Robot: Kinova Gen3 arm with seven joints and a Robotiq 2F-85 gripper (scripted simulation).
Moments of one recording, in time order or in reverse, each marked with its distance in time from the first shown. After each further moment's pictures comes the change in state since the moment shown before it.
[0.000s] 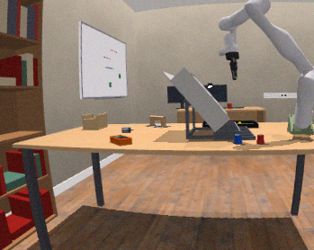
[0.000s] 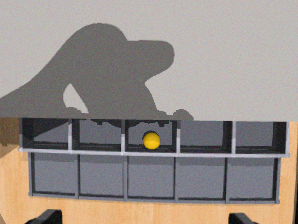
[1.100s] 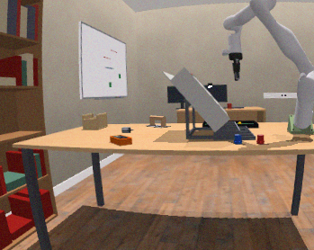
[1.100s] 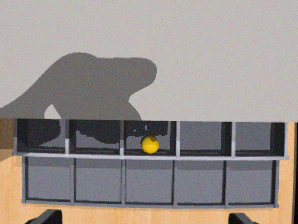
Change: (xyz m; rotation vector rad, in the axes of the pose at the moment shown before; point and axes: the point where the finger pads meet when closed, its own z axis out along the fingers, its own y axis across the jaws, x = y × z) arm -0.010 -0.012 0.008 -0.049 0.054 0.000
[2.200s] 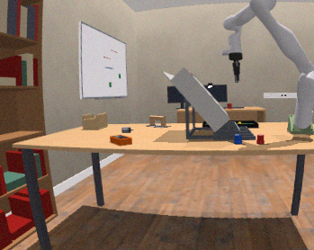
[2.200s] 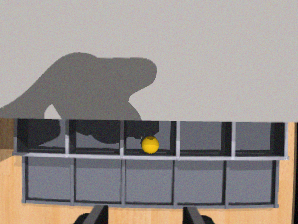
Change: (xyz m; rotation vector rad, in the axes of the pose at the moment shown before) arm 0.000 0.000 0.000 0.000 0.000 0.000
